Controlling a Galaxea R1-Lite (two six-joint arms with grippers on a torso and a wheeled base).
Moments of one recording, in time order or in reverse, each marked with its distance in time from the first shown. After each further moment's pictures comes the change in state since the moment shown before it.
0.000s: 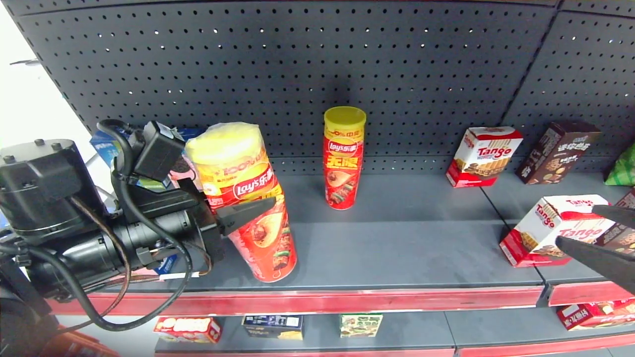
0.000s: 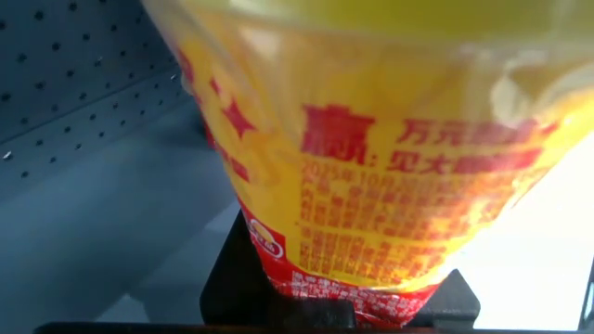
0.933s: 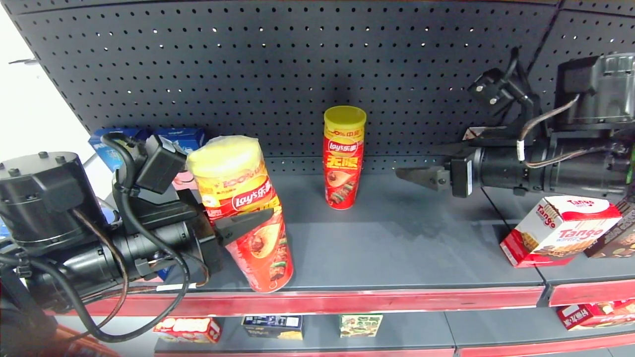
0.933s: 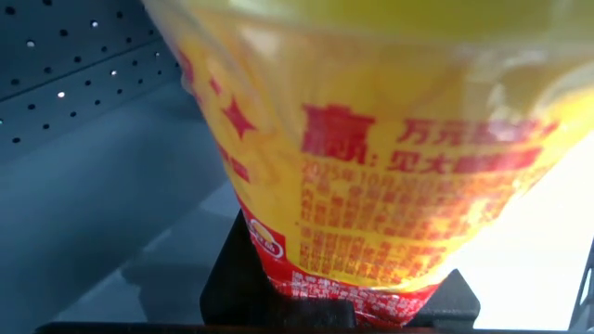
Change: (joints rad) left arm 0.006 -0.007 0.041 -0.001 0.000 0.000; right arm 0.136 0.665 -0.568 0.009 0.067 -0.111
